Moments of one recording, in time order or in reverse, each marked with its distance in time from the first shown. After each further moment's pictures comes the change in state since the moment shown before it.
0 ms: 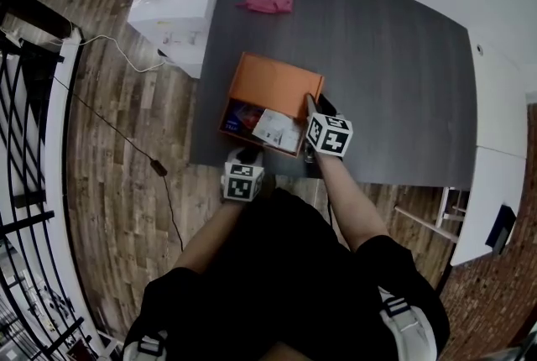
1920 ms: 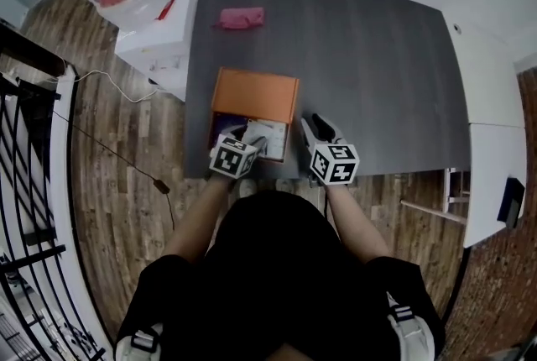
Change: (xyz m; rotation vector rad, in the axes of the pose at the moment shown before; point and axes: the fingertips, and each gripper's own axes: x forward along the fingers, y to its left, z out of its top) left arm 0.009 -0.020 0.083 0.281 0.101 -0.181; right arm -0.089 0.005 -0.002 -0.008 -0.126 0.132
